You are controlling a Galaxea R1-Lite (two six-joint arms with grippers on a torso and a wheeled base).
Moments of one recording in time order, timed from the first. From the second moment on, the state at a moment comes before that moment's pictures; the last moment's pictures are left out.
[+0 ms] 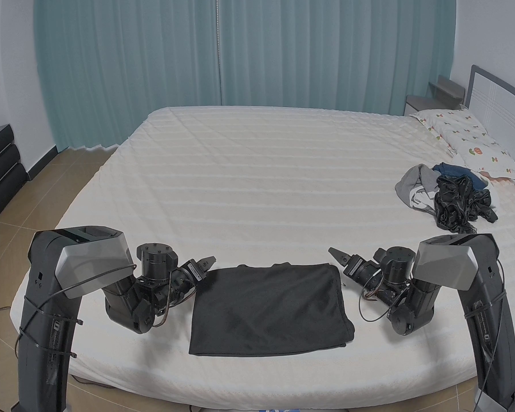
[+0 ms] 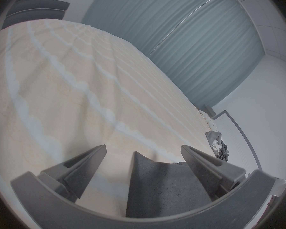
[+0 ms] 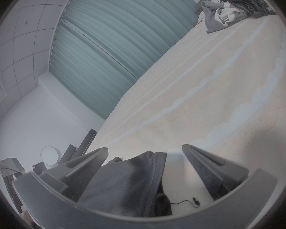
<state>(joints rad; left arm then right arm) -0.27 2.52 -0.93 -1.17 -0.04 -0.78 0.25 2.65 -0.93 -1.55 0.13 0.77</state>
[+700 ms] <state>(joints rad) -0.17 2.03 -0.54 -1.25 -0.04 -0.76 0.19 2.13 -0.41 -1.55 0.12 0.76</state>
